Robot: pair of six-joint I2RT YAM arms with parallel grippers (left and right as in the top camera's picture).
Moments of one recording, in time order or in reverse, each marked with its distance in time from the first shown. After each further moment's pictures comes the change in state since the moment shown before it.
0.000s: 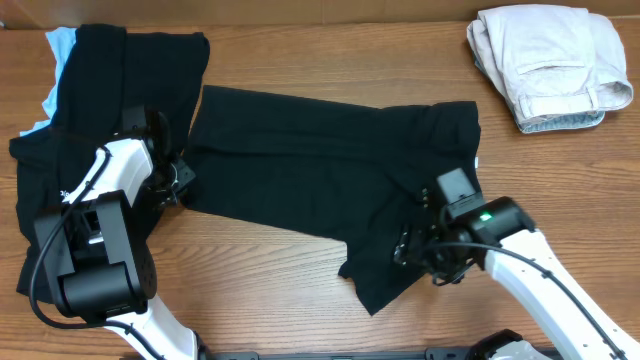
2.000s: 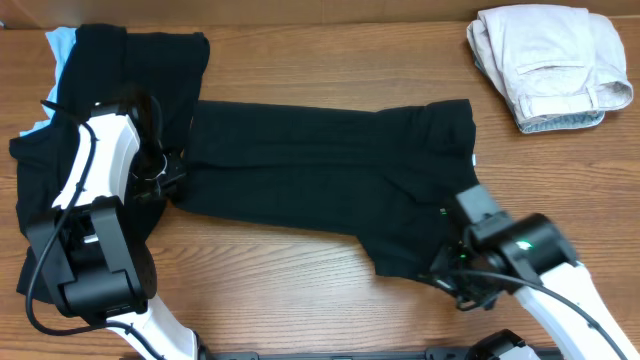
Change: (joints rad) left arm 0.000 0.000 0.241 -0.422 -0.003 0.183; right arm 0.015 -0.183 0.147 -0.383 0.130 0.246
